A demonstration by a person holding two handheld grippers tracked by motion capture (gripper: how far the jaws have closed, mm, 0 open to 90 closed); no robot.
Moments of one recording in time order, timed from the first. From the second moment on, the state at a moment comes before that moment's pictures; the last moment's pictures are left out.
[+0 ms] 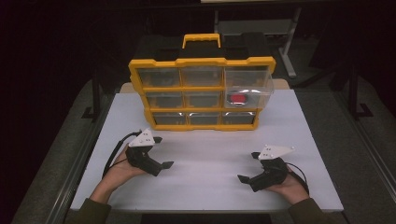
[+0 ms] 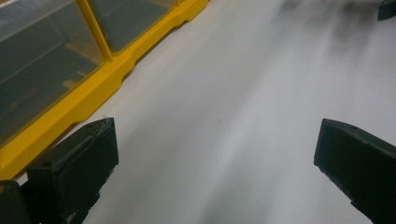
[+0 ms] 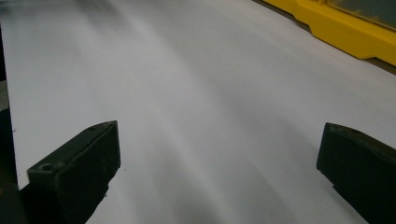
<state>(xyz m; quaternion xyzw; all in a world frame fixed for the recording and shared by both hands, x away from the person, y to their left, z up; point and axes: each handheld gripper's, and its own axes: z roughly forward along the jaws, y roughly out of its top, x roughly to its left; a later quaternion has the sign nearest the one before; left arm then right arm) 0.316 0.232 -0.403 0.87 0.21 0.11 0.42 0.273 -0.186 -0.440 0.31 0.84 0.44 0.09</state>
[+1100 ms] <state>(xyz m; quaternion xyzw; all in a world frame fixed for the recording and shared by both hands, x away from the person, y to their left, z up) 0.284 0.278 -0.435 0.84 0.26 0.12 0.45 0.272 -0.186 -0.440 0.30 0.84 0.44 0.09</state>
